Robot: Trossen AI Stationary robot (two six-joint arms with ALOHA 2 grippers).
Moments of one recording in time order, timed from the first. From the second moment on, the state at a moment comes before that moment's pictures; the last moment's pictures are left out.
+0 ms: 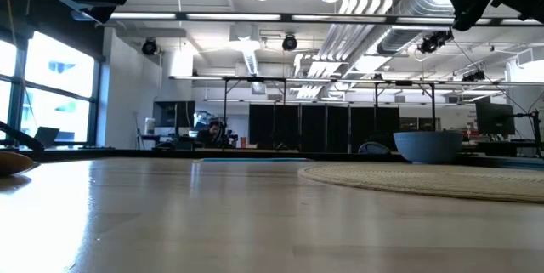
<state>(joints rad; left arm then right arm) -0.67 1.02 0.58 -0.05 -0.48 -0.29 -0.05 0.04 0.01 0.64 0.05 0.19</state>
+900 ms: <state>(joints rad) -0.67 1.02 0.58 0.06 -0.74 -0.21 -0.32 0.88 0.58 -0.50 0.53 0.49</state>
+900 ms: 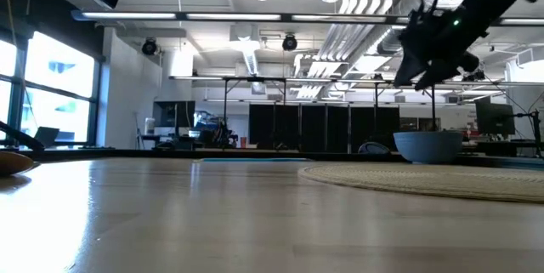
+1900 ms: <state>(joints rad) -0.67 1.02 0.58 0.06 -0.73 -0.21 -0.81 1.39 0.61 -0.20 0.39 0.49</state>
